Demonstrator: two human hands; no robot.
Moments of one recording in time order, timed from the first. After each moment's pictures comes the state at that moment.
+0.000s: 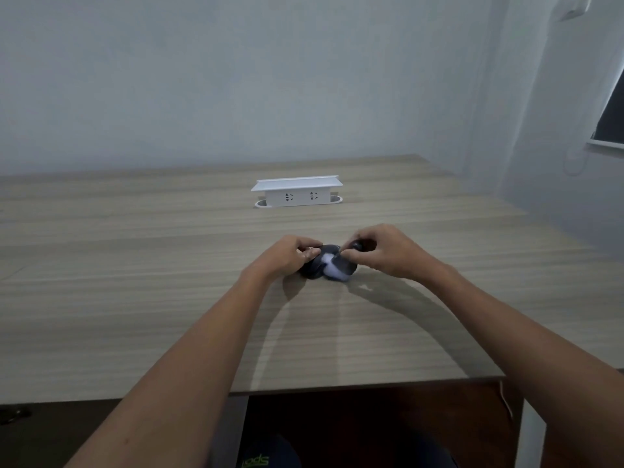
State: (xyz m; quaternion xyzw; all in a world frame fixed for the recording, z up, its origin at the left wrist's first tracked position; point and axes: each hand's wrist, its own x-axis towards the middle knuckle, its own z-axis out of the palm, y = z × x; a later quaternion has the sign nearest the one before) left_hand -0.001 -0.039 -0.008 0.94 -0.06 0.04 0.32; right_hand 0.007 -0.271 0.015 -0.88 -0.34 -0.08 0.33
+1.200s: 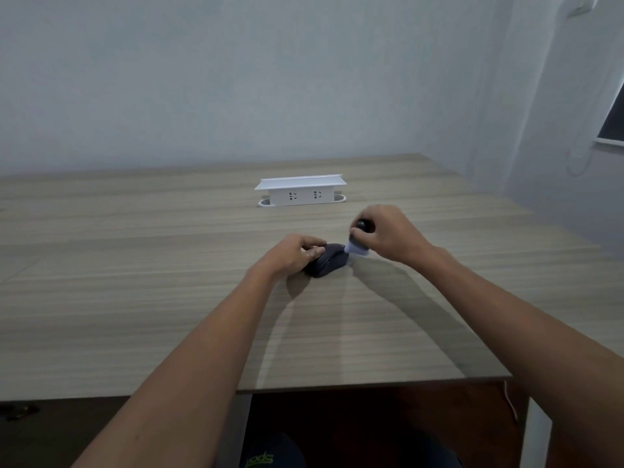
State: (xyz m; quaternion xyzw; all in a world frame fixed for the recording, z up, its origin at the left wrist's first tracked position) left_hand -0.002 -0.040 -0.008 0.94 -0.06 0.04 0.33; right_hand 0.022 -0.258 0.031 -0.89 -0.32 -0.20 0.27
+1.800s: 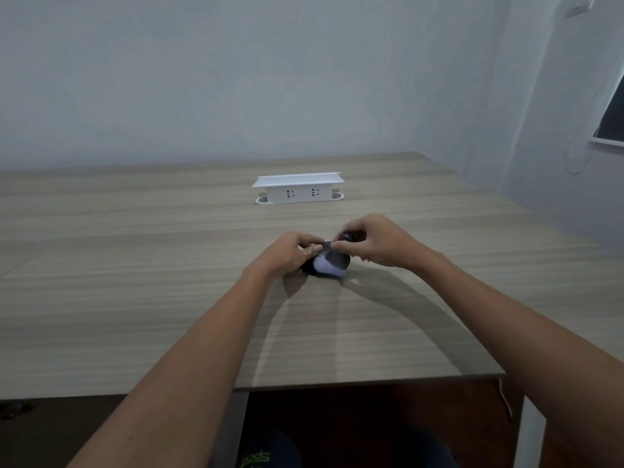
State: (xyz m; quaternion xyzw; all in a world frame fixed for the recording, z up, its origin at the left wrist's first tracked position) left_hand 0.000 -0.038 -0.013 0.93 -0.06 0.04 0.37; right_hand 0.009 -0.252 0.027 -0.87 -0.37 -0.07 0.32
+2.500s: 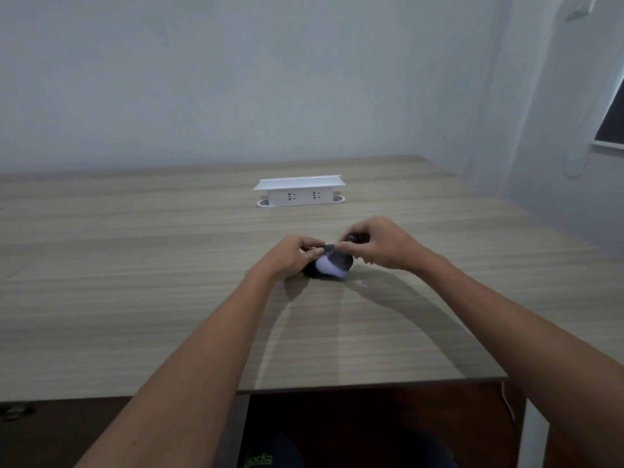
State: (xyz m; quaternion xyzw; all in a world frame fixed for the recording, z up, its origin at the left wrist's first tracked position) left_hand -0.006 -0.041 -0.009 0.93 -0.05 0.04 0.36; right_hand 0.012 -0.255 0.026 -0.88 -0.35 -0.07 0.33
